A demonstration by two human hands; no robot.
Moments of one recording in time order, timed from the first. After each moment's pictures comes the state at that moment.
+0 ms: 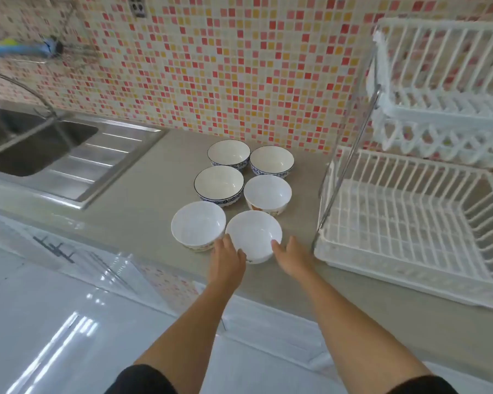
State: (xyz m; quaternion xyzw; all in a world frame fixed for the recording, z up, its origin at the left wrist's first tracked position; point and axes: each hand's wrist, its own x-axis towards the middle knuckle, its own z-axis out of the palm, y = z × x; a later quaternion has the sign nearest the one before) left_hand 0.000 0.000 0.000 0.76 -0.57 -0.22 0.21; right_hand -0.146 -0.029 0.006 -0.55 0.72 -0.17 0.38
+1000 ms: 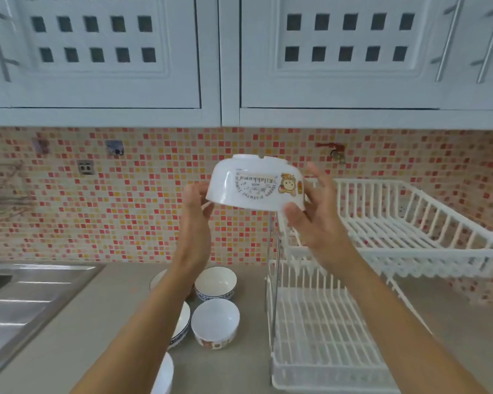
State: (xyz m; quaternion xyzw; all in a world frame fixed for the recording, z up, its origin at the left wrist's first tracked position) left_hand -0.044 -0.064 0.326 0.27 -0.61 -0.38 0.64; right_hand -0.222 0.007 0.342 -0.67 0.31 -0.62 0.29
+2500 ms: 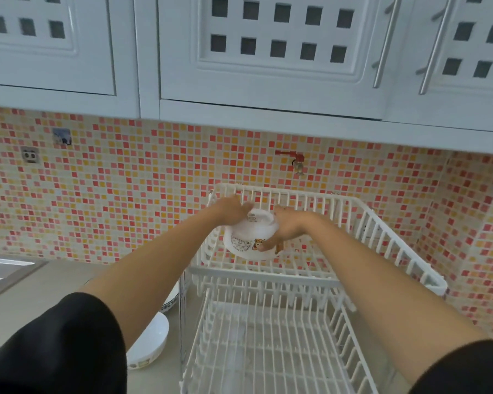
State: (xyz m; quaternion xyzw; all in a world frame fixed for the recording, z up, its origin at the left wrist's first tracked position) left_hand -0.256 -0.164 0.349 0.57 -0.80 -0.15 0.12; right_hand -0.402 -0.129 0.352 -0.69 0.71 0.00 0.12
